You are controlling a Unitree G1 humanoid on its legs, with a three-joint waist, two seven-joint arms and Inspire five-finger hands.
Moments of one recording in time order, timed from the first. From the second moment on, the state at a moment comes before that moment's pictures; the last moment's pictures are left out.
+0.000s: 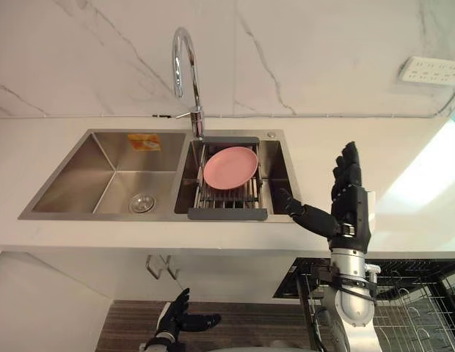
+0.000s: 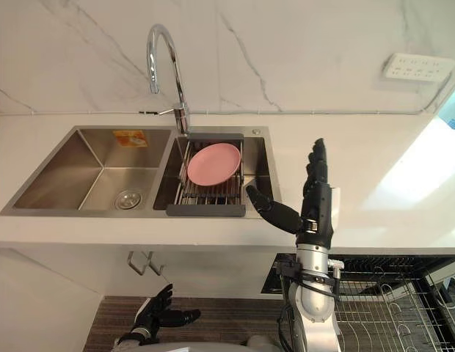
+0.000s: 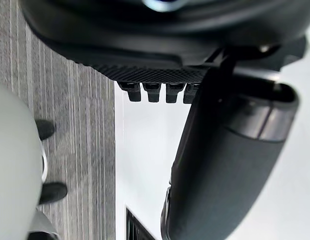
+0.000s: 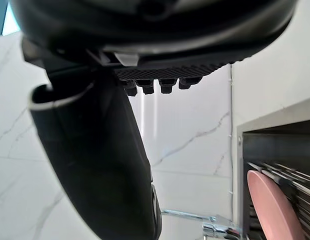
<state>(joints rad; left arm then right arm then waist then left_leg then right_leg) 0.14 0.15 -0.17 0.98 -0.20 -0.25 0.00 0.24 -0.08 0.07 -0.20 0.03 -0.39 -0.19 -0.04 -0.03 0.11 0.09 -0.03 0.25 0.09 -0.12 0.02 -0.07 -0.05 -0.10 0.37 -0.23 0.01</state>
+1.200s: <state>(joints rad) 0.10 0.11 0.01 1.02 -0.12 -0.12 -0.02 0.18 -0.19 0.00 -0.13 -0.18 -0.24 -0.21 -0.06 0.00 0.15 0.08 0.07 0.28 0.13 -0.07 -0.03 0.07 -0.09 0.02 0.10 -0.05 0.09</state>
